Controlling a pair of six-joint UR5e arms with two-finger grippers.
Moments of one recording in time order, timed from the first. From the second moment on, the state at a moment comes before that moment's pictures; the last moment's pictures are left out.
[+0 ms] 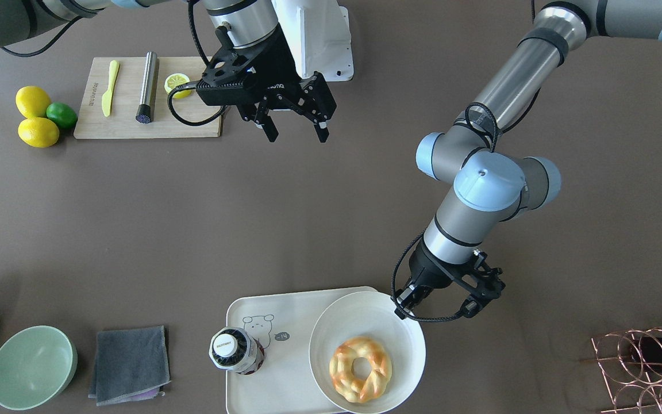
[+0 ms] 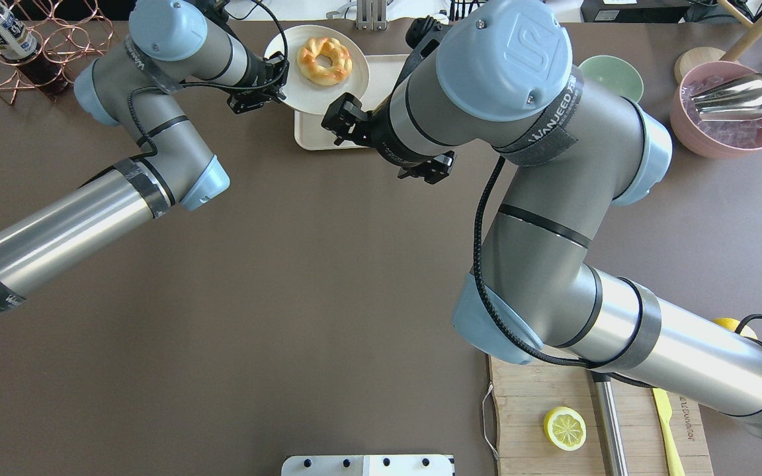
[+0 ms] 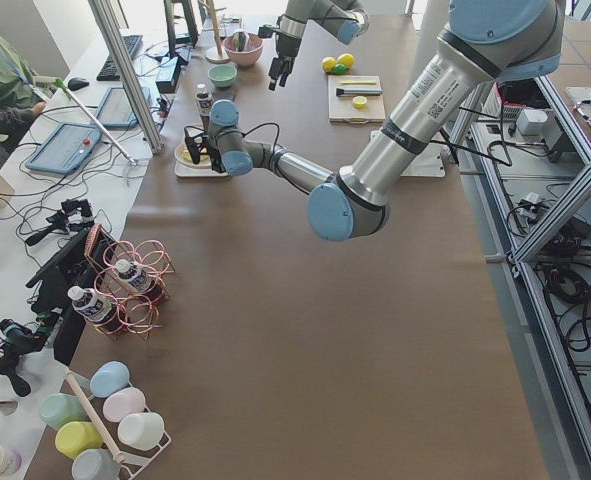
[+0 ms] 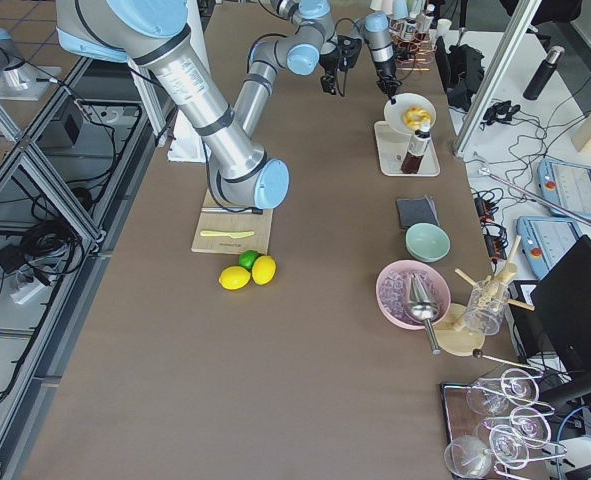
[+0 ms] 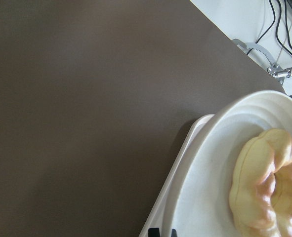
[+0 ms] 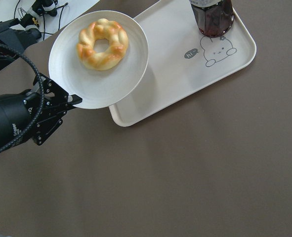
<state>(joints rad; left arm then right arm) -0.85 -2.40 -1.05 -2.31 -1.92 -1.73 0.62 -0.78 1.87 -1.55 1.81 1.61</state>
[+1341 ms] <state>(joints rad) -0.74 -2.44 -1.02 -2.34 -1.68 -1.71 0.62 -0.79 1.87 -1.56 1.82 1.61</state>
